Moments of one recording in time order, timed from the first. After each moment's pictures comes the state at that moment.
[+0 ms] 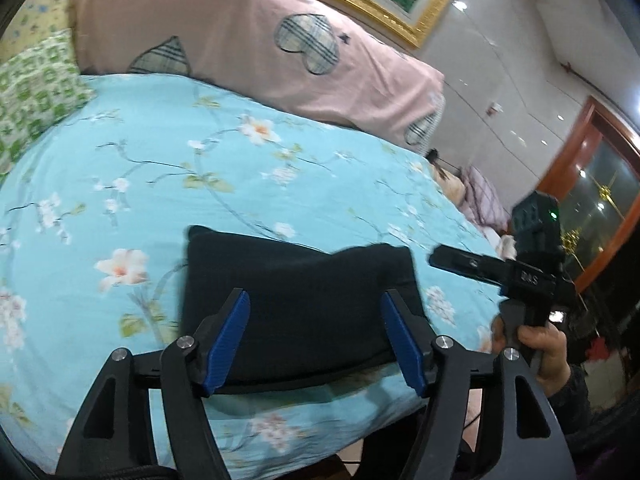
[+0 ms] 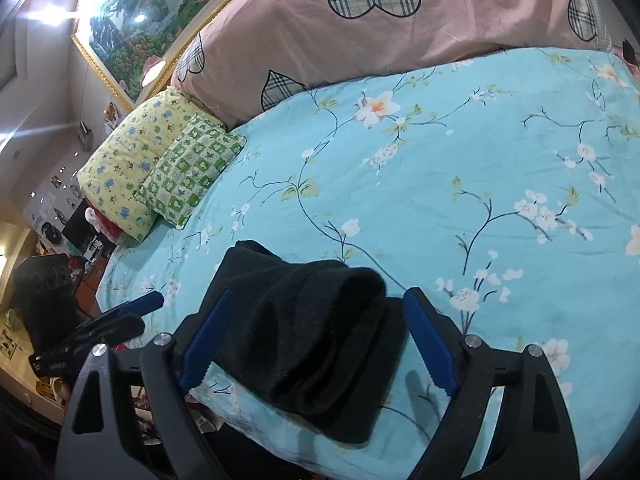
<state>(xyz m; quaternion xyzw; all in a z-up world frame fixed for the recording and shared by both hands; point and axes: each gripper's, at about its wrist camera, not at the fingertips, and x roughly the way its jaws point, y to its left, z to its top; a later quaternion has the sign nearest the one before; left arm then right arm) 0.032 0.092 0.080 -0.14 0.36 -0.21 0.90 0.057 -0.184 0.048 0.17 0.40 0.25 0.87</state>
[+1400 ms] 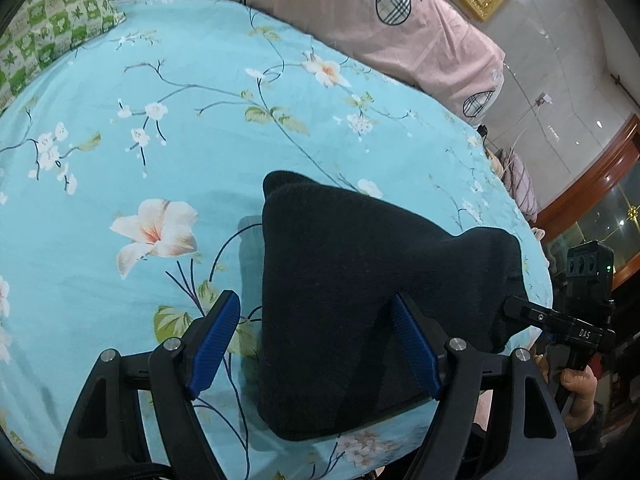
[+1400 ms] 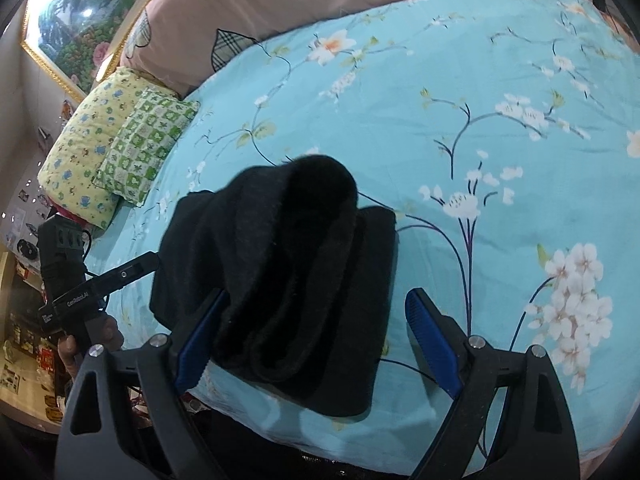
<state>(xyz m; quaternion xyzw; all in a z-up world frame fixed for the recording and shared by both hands) 0.106 0.122 -0.006 -0.16 0.45 -0.18 0.86 0.045 -0.172 -0.009 0.18 0.47 0.19 0.84</state>
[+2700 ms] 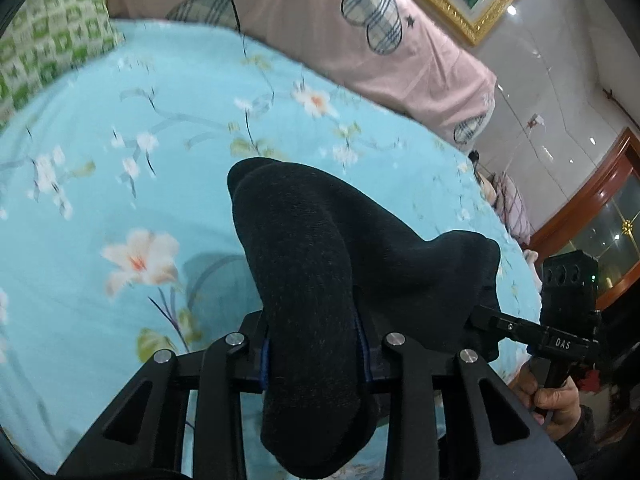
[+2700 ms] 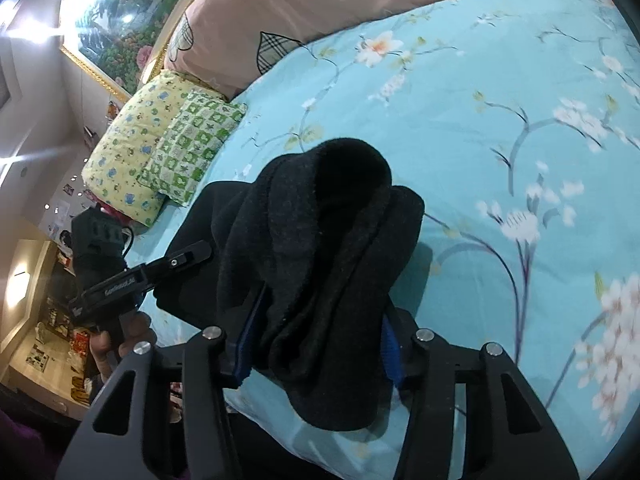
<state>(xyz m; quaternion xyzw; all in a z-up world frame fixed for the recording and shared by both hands) 0.105 0.113 0.022 -0.18 0.40 -0.17 0.88 0.059 -0.160 -0.008 0.22 0.44 0.28 0.83</state>
